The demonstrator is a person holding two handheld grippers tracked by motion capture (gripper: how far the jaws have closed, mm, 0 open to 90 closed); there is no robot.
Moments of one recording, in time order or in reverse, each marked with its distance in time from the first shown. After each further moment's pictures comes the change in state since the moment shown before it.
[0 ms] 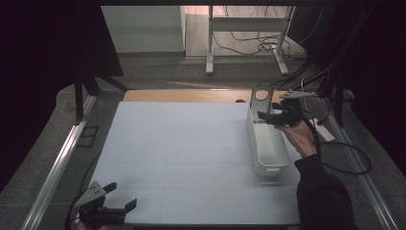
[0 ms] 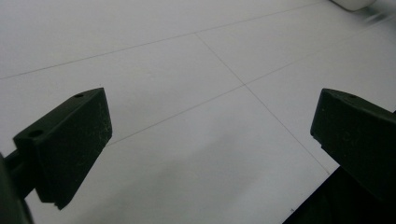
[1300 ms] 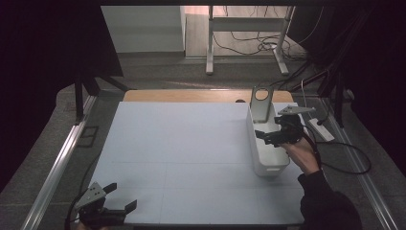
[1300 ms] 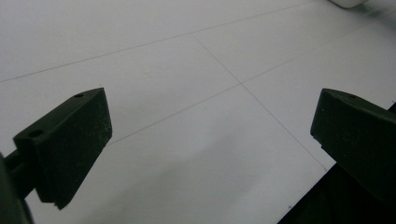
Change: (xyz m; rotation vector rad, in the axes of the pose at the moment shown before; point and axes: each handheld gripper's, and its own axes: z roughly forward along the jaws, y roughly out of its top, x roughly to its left) left arm -0.001 -0.001 -0.001 -0.004 -0.008 0.020; right arm 0.042 -0.026 -0.032 0.048 0.036 0.000
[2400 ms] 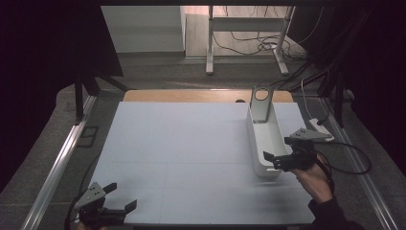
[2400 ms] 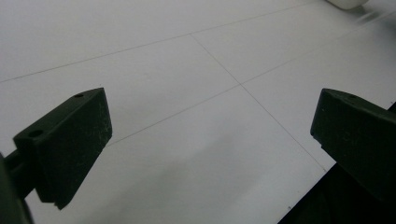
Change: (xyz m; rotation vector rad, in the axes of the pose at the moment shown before) left arm 0.000 0.000 0.000 -0.003 -0.004 -0.002; right arm 0.034 -0.046 -0.051 -0.005 -0.026 0.026
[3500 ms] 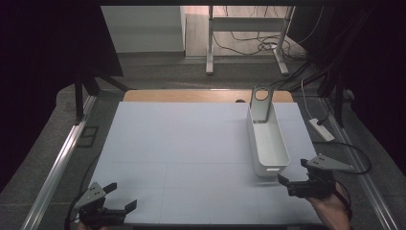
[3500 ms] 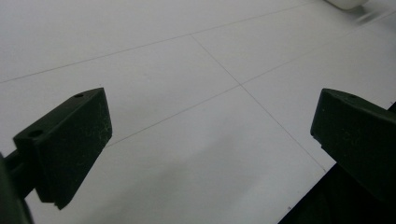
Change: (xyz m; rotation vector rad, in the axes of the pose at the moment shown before) left arm 0.000 0.000 0.000 -0.001 0.000 0.000; right arm 0.014 -0.057 -0.049 -0.006 -0.082 0.022
